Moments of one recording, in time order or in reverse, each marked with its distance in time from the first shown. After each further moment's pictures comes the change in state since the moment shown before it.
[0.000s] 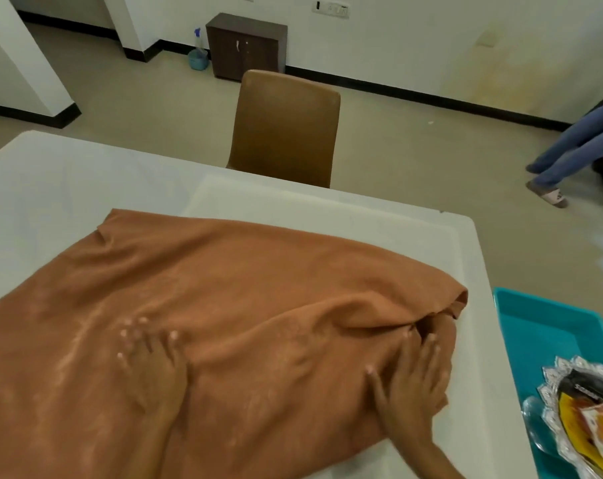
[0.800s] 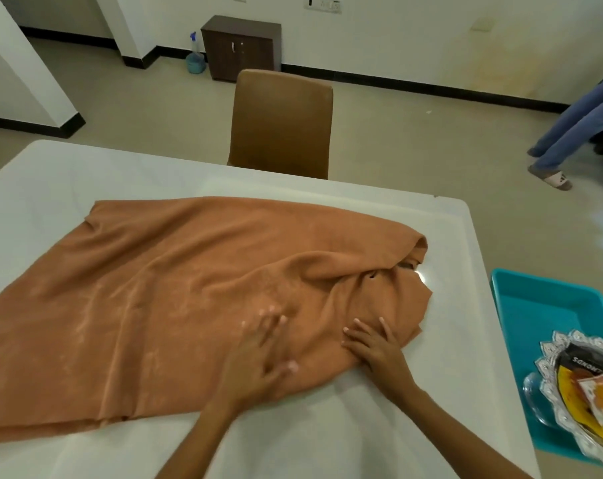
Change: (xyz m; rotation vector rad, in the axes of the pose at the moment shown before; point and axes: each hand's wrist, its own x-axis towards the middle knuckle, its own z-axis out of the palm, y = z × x) left_hand -0.073 0.082 -0.015 -0.126 -0.482 0.829; right_hand 0.027 0.017 0.022 0.084 -0.215 -0.821
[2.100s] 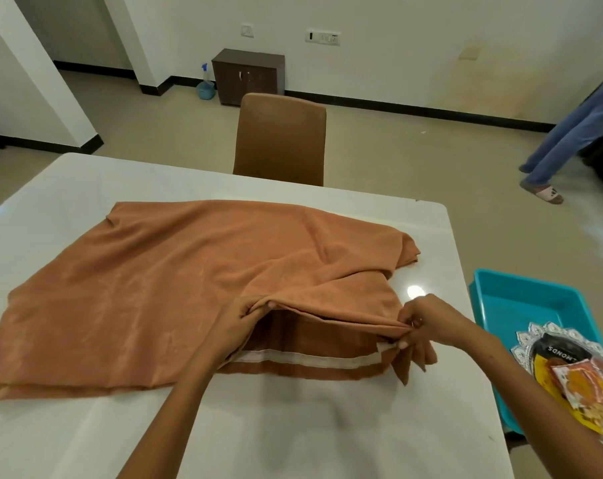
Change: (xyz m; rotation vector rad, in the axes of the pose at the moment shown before) left_hand -0.017 0.080 -0.090 -0.664 0.117 -0.198; right_hand -0.030 0.020 -0.164 0.063 -0.513 0.358
